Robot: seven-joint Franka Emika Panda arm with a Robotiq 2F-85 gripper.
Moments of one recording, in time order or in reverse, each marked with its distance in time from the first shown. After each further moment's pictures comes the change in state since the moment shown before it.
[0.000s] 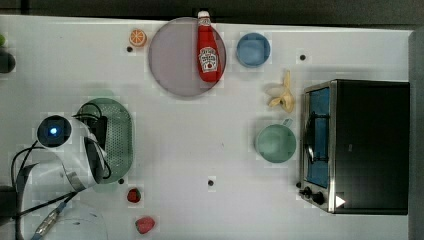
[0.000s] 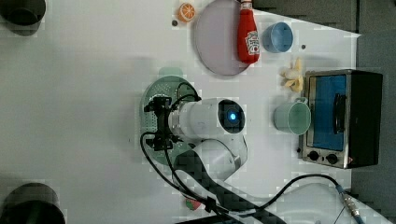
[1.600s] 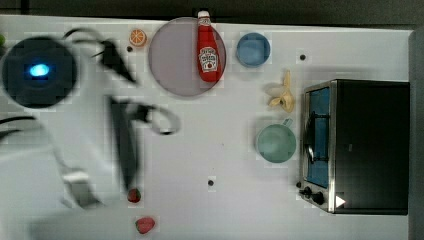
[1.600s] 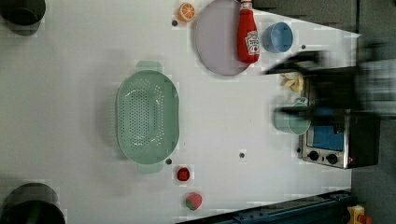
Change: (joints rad) arm 0.101 -0.620 -0.482 0.161 -0.133 -0.713 -0.670
